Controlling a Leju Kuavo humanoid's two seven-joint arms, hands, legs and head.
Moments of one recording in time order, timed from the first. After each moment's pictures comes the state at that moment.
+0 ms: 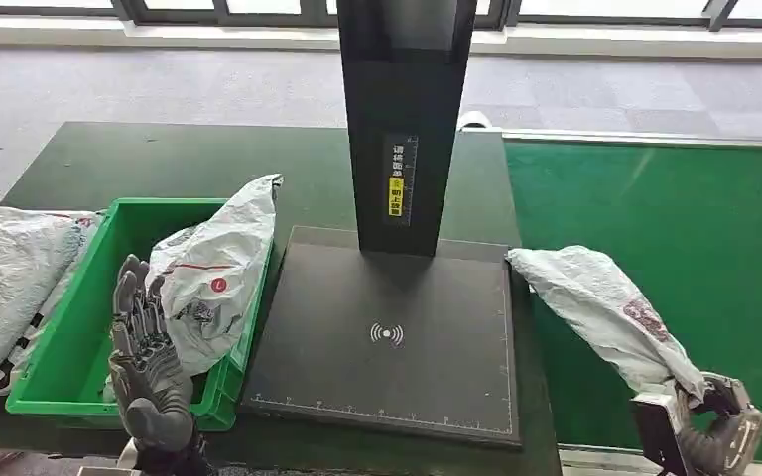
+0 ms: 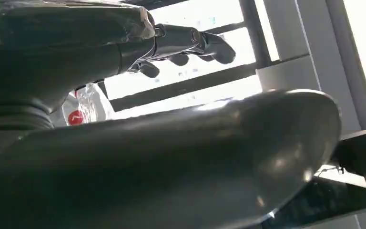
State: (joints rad) left arm 0.23 -0.19 -0.21 -1.78 -0.25 0.30 -0.67; right arm 0.11 0.05 -0.42 -1.22 0.47 -0.49 -0.71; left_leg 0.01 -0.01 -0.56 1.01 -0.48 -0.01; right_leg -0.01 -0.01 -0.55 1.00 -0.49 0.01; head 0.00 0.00
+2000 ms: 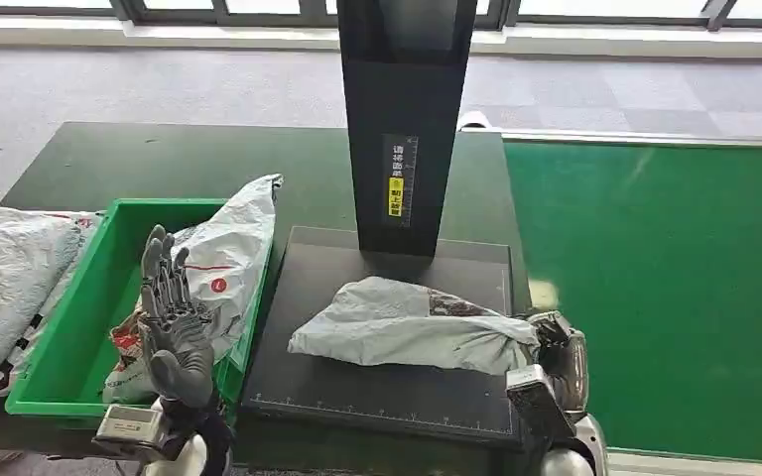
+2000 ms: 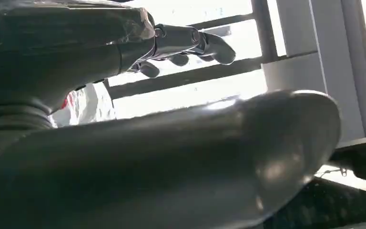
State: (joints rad) left arm 0.07 -0.21 -0.21 -1.61 -0.17 0.26 -0.67; right arm 0.05 0.07 0.16 -1.33 0.34 -0.29 -0.59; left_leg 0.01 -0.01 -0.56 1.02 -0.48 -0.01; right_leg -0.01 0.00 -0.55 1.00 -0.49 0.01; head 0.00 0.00
